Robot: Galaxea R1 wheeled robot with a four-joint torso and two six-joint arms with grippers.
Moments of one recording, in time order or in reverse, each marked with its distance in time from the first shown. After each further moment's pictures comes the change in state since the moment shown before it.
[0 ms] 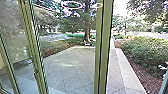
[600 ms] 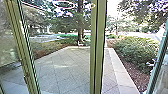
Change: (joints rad) left arm -0.008 -0.003 0.000 0.000 0.002 0.000; right arm -0.003 0.006 -0.003 -0.001 0.002 0.000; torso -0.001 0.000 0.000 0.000
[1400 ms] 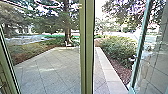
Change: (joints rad) left arm 0.002 0.000 0.000 0.000 0.000 0.000; right arm 0.002 0.006 -0.001 0.000 0.000 0.000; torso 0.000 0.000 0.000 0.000
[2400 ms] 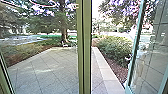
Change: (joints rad) left arm -0.002 0.000 0.000 0.000 0.000 0.000; right arm 0.000 0.030 -0.027 -0.021 0.001 0.001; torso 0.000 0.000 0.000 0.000
